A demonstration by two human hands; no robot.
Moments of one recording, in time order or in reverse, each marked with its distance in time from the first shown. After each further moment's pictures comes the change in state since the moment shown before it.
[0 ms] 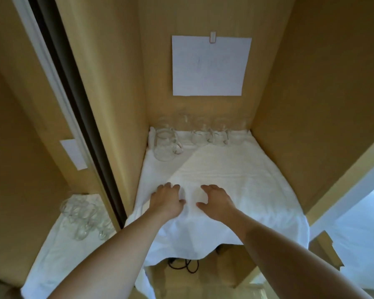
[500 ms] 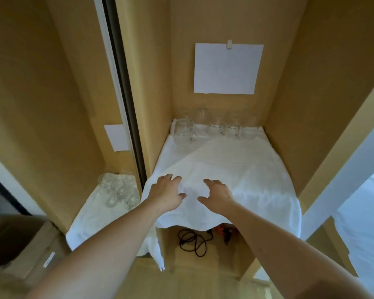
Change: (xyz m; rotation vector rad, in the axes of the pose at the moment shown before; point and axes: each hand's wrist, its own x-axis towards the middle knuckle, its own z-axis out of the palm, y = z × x) left_hand -0.144 0.013 -0.002 -0.045 0.116 -0.070; right_hand -0.108 -0.008 -0.002 0.030 -0.016 -0.146
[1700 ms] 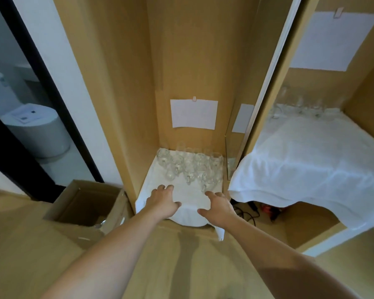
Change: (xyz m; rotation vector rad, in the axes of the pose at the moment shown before) left_hand -0.135 -0.371 0.003 -0.137 -0.154 -0.217; right_hand -0.047 -0.315 0.217 0.063 -0.206 0.070
